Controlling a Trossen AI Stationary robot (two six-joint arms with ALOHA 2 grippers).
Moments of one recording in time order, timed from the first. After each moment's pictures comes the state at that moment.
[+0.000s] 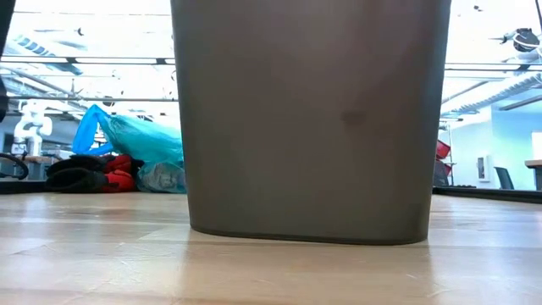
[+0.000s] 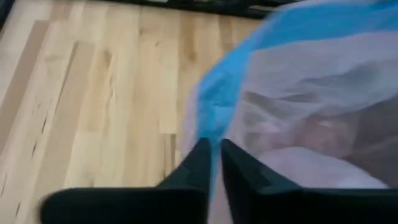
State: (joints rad) left arm 0.06 1.65 1.72 -0.83 0.20 -0.04; right arm 0.69 1.89 2.25 -1.57 0.36 1.95
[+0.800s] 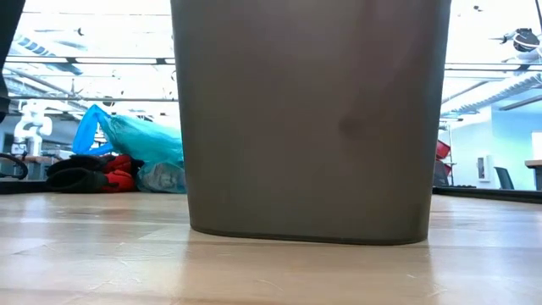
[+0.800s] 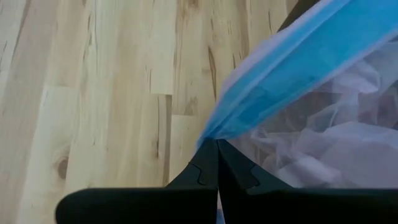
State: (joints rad) left arm 0.09 1.73 1.61 -0.81 0.26 -0.04; right arm 0.70 1.90 2.22 -1.57 0.44 2.04
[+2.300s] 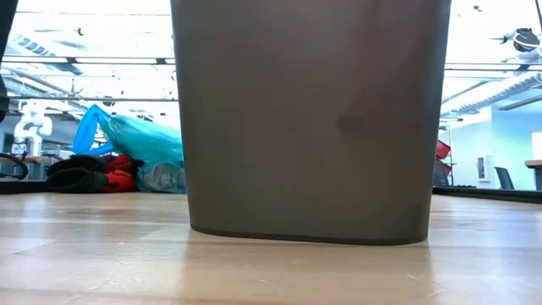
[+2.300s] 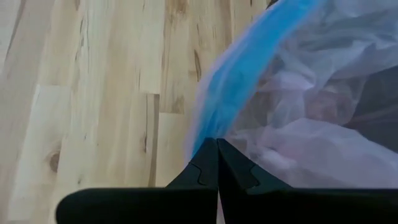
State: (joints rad) left arm 0.09 1.67 1.63 -0.86 0.30 -0.07; right arm 0.46 1.79 2.01 -1.57 0.32 1.43
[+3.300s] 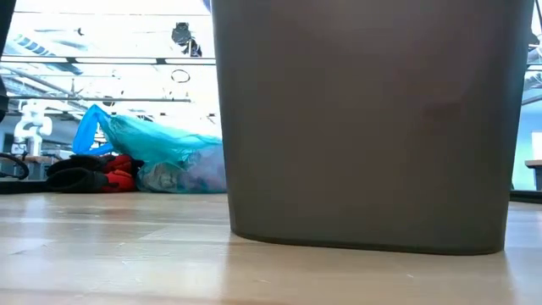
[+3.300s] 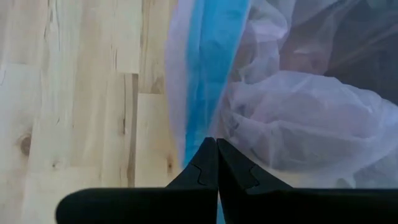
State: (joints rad) left arm 0.03 1.67 1.63 -0.92 0.30 -0.10; right arm 0.48 1.70 1.87 -1.57 0.51 1.90
